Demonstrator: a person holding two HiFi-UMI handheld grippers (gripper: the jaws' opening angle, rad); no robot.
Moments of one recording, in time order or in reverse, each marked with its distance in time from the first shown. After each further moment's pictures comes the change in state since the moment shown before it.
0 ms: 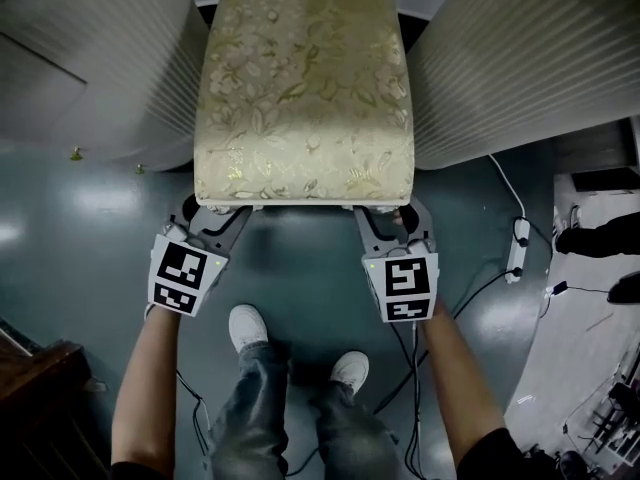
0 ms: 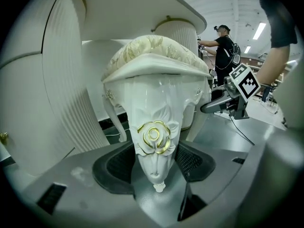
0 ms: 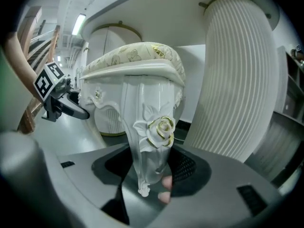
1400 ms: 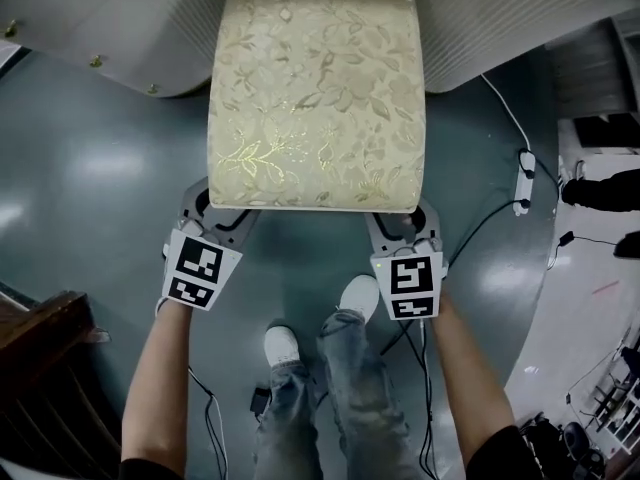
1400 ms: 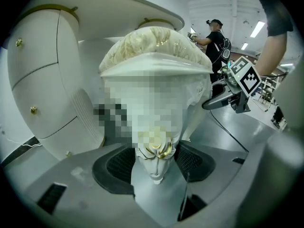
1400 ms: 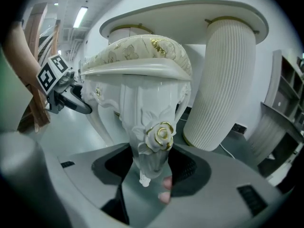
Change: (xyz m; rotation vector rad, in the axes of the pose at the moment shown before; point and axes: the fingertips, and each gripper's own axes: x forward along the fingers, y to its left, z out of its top) left arm 0.004 -0.009 -0.007 -0.055 0.110 0.019; right arm 0.005 -0.007 -0.005 -0.085 0.121 0.097
